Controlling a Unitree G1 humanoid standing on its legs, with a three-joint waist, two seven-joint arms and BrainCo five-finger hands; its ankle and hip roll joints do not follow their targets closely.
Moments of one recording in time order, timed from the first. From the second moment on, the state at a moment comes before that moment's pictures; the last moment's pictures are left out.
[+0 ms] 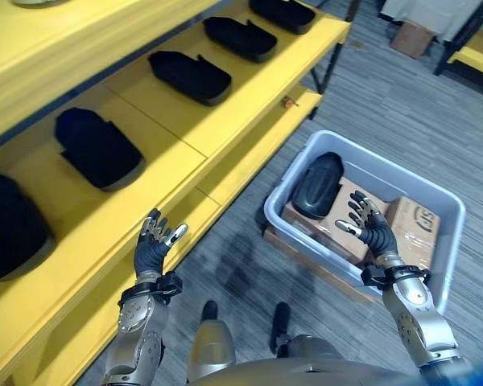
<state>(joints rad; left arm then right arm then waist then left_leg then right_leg) 0.27 0.24 0.00 -0.06 -0.53 -0.09 0.19 0.15 -0.32 0.09 -0.06 0.38 -0.04 -0.05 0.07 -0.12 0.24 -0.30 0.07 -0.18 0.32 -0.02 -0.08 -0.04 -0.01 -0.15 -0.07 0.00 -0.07</state>
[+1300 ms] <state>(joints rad) 0.30 0.28 0.01 -0.06 -0.52 -0.10 0.17 0.08 -0.28 0.21 -0.07 0.37 -0.01 0.01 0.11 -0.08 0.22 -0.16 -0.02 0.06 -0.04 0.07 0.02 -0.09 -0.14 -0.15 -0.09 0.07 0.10</state>
